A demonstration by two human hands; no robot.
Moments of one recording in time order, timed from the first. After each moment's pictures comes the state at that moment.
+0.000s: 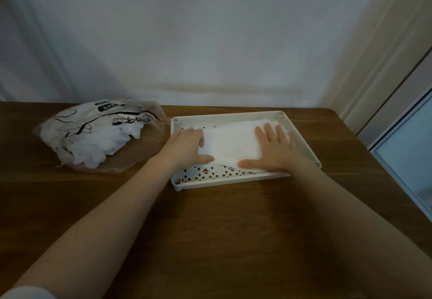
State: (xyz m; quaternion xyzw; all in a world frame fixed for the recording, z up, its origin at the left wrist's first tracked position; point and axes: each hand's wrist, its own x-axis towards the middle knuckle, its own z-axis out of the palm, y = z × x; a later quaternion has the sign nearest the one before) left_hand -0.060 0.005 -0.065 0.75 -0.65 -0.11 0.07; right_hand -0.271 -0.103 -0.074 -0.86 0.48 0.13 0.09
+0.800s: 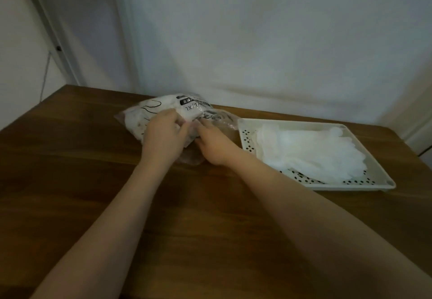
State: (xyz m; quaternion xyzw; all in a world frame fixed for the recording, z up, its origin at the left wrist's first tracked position) left_hand 0.050 0.121 -0.040 0.81 -0.42 0.01 0.40; right_hand -0.034 0.023 -0.058 -0.95 0.26 -0.04 0.19
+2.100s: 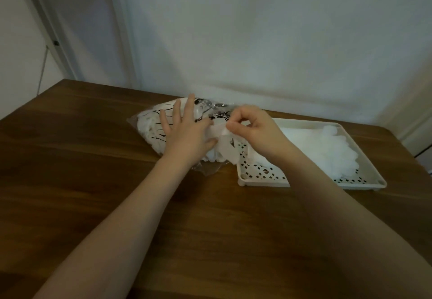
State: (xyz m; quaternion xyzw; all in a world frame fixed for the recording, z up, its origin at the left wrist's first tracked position) left_hand 0.016 0.090 -0.053 0.84 -0.51 0.02 0.16; right_hand -0.120 0.004 -0.016 -0.85 0.23 -0.25 0.40
